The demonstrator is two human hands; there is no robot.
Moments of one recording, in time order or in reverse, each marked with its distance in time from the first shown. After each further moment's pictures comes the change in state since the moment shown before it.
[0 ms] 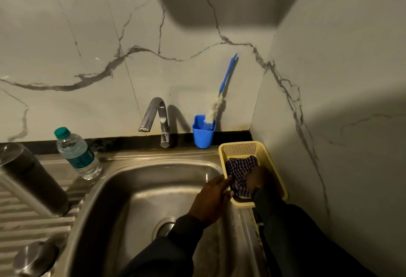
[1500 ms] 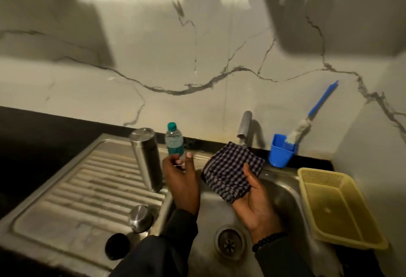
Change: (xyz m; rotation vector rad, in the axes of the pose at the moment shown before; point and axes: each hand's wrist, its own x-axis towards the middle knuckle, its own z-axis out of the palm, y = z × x) left_hand -0.126 -0.051 -0.186 -0.541 1.332 -0.532; right_hand -0.185 -0.117 0.109 1.654 -0.951 0.167
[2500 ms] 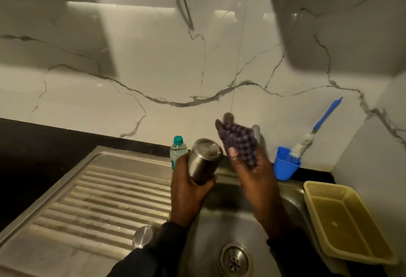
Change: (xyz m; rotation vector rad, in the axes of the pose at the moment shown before) left_hand 0.044 0.004 -0.029 0.065 -0.442 0.290; right_hand 0.003 0.016 0.088 -1.345 -0.262 -0.806
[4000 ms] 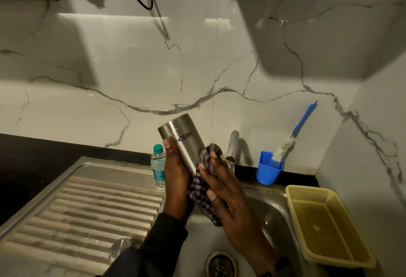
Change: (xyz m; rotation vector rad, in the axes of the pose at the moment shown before) left_hand 0.023 0.069 0.044 -0.746 -0.045 -0.358; right_hand -0.028 0.033 -0.037 -0.300 -0.183 -0.280
